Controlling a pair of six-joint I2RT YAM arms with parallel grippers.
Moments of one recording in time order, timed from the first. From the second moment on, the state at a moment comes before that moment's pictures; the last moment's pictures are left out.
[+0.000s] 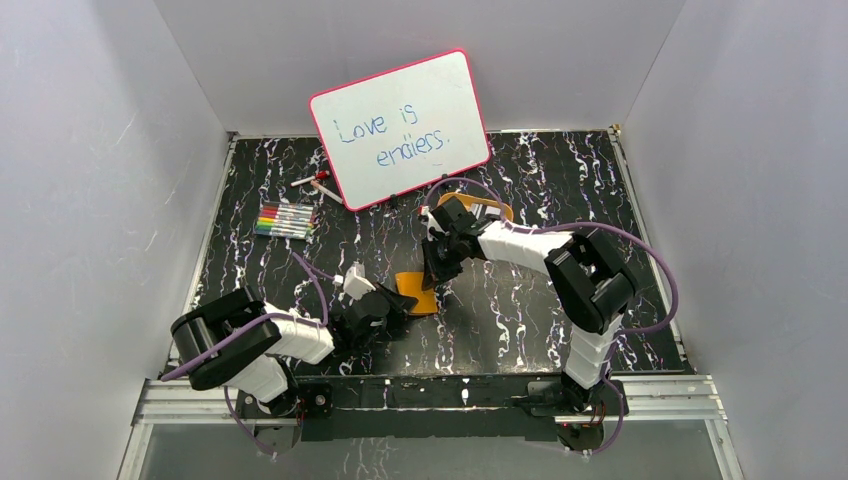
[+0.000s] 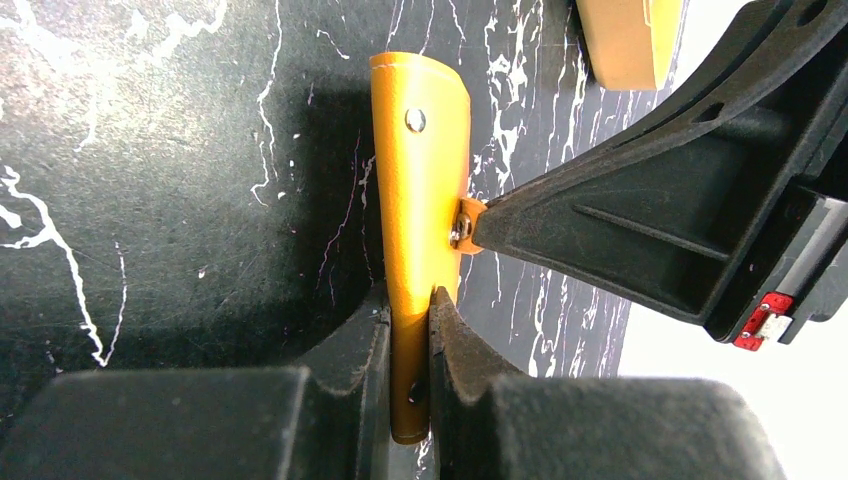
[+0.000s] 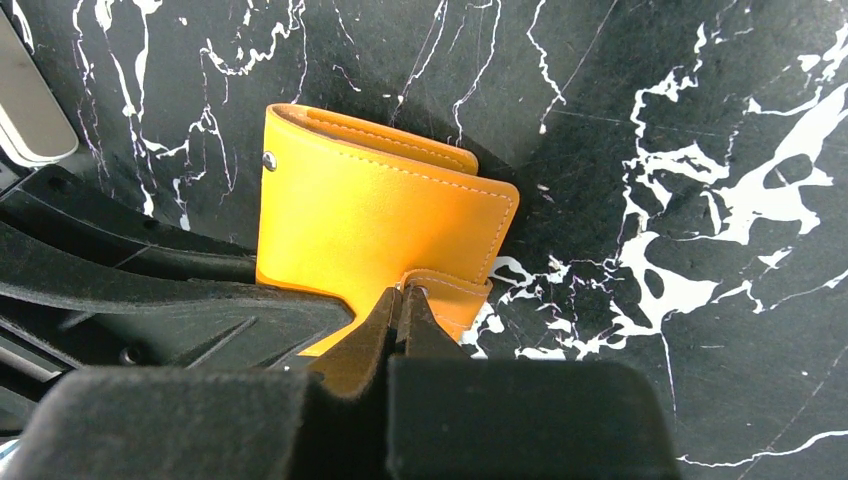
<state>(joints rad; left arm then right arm) -1.00 1.48 0.26 0.65 -0.42 -1.40 0.75 1.83 1.15 -0.39 -0.40 0.42</state>
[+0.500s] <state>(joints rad) -1.00 1.47 0.26 0.65 -0.43 -1.40 0.74 1.85 1.17 -0.41 -0.42 0.41</state>
